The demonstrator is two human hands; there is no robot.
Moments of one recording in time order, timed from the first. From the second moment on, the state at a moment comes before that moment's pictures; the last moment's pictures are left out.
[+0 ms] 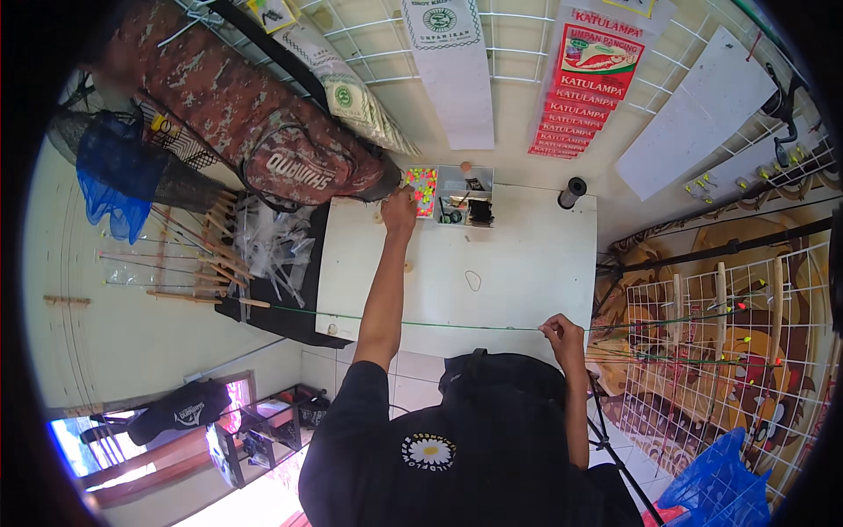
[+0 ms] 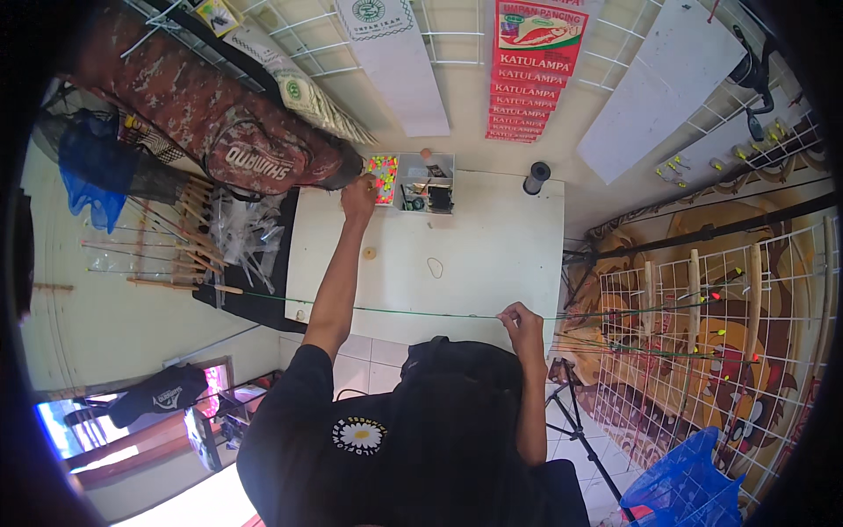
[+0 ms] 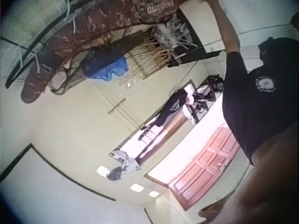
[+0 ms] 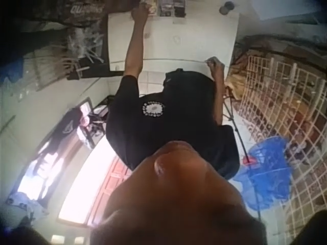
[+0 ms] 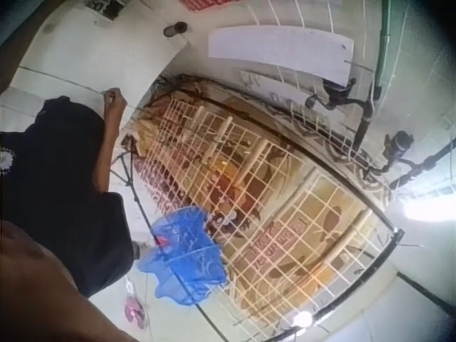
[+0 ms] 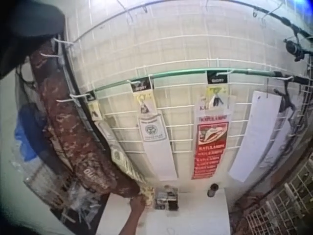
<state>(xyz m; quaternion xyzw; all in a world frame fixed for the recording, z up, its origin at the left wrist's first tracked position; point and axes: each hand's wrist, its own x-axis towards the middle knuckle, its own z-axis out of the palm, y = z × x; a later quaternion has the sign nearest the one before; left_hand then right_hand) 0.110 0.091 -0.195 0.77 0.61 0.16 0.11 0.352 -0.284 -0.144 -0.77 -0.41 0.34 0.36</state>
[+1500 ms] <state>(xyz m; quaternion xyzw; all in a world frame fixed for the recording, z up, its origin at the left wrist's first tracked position) 0.228 -0.199 -0.138 0.19 0.29 0.32 0.88 0.368 -0.288 -0.101 -0.65 -0.35 0.32 0.60</state>
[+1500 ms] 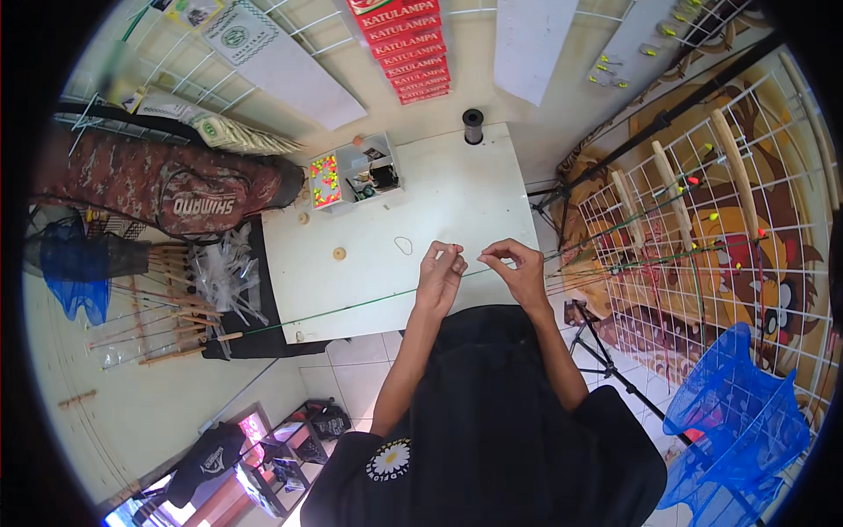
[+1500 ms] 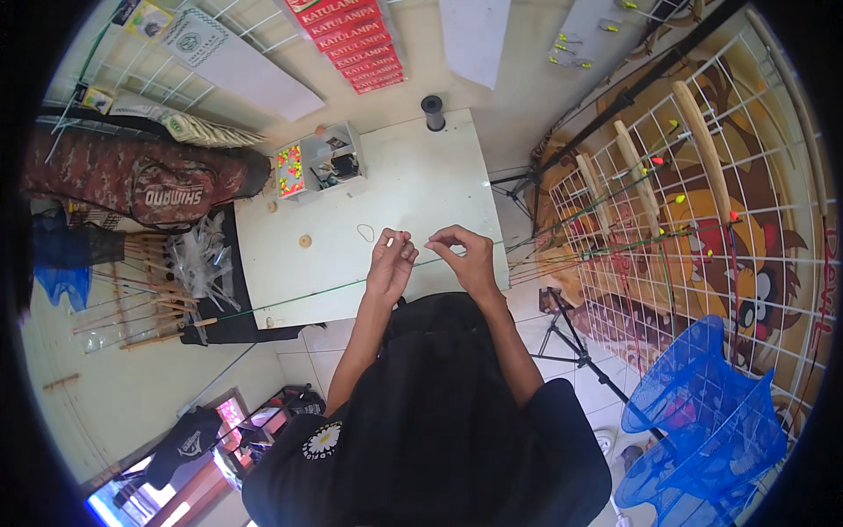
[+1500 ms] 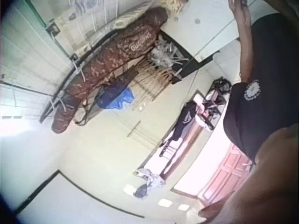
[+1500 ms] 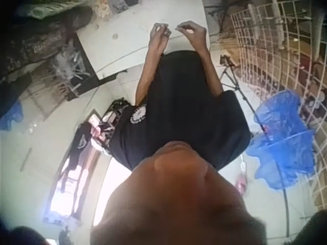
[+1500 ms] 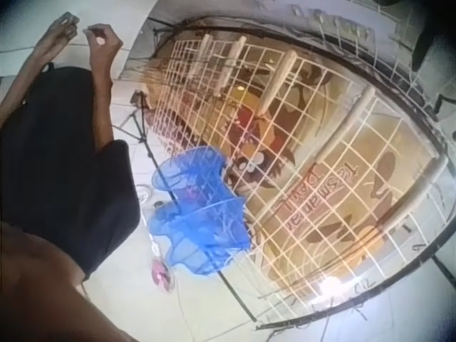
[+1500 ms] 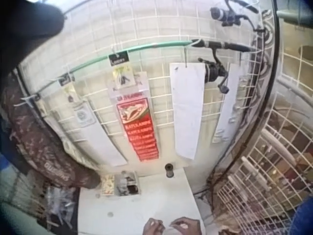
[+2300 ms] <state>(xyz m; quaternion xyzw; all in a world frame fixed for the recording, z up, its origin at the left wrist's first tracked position) 0.223 -0.195 -0.127 0.31 0.31 0.30 0.85 0.364 -0.303 -0.098 -0.65 -0.29 0.34 0.62</state>
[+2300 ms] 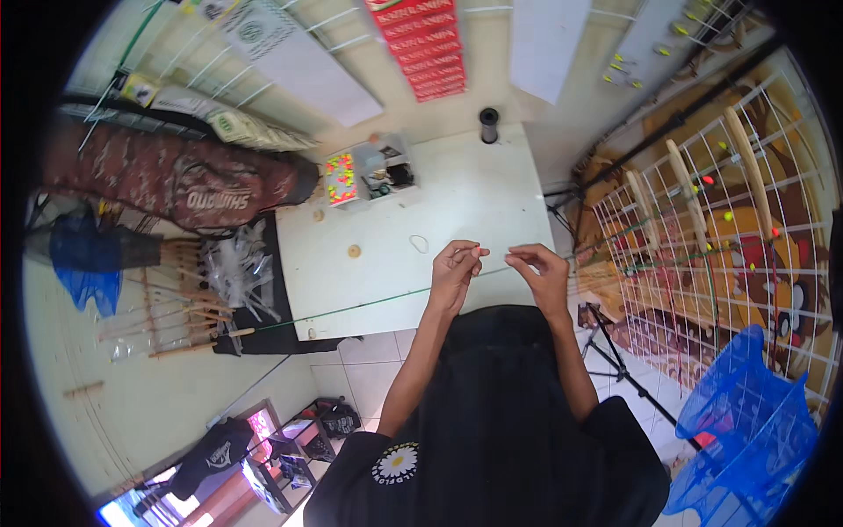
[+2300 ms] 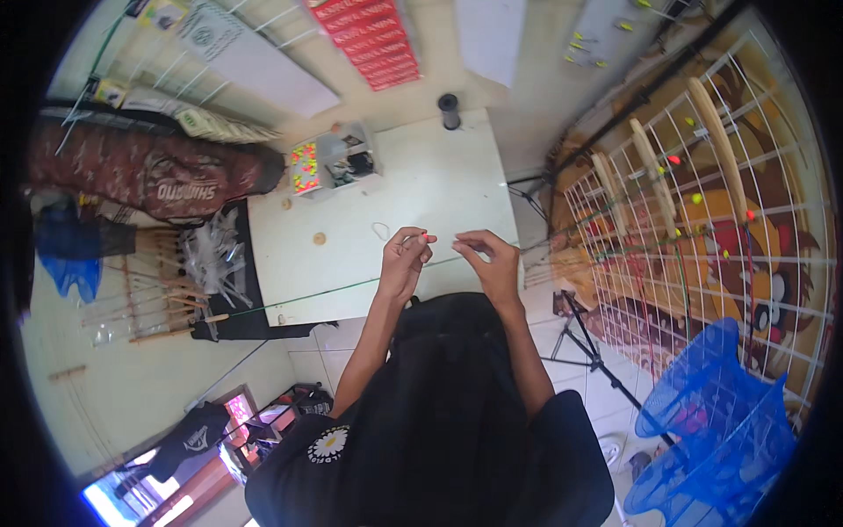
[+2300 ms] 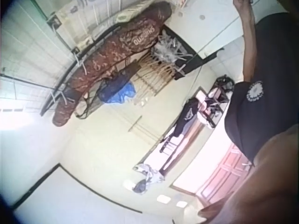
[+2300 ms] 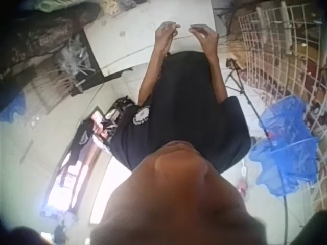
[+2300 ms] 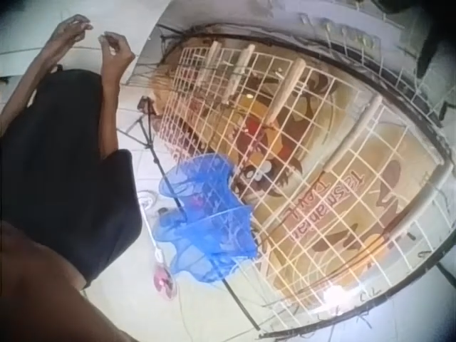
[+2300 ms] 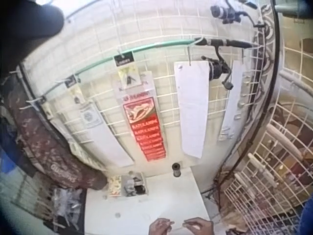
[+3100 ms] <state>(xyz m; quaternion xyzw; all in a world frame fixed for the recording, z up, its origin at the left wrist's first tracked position) 0.122 0.108 -0.187 0.78 0.57 0.23 0.14 0.380 -0.262 -0.122 -0.67 -0.21 0.36 0.62</state>
